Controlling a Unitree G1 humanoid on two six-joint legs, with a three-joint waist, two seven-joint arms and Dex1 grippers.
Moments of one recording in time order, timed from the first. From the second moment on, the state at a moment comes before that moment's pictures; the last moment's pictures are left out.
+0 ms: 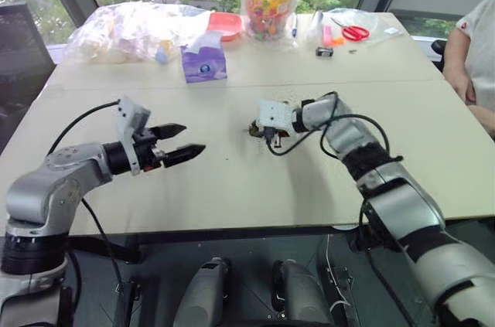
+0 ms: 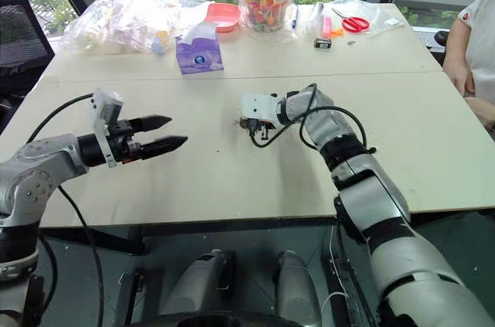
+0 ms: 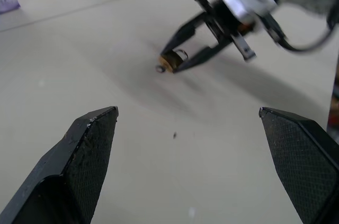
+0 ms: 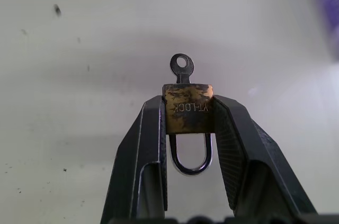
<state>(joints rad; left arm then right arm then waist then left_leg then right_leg) -0.41 0.68 0.22 -0.21 -0.78 0.86 -0.81 -0.97 -0.40 0.35 0.59 -0.18 -0.21 1.00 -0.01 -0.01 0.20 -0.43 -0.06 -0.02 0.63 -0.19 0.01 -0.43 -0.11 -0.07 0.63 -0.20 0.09</state>
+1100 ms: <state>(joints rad) -0.72 0.55 0.13 0.14 -0.78 0.88 -0.96 -0.84 -0.44 0.31 0.07 -0.25 -0.11 0.83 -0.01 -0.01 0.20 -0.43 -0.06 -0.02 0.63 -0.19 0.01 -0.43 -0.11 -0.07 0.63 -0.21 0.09</state>
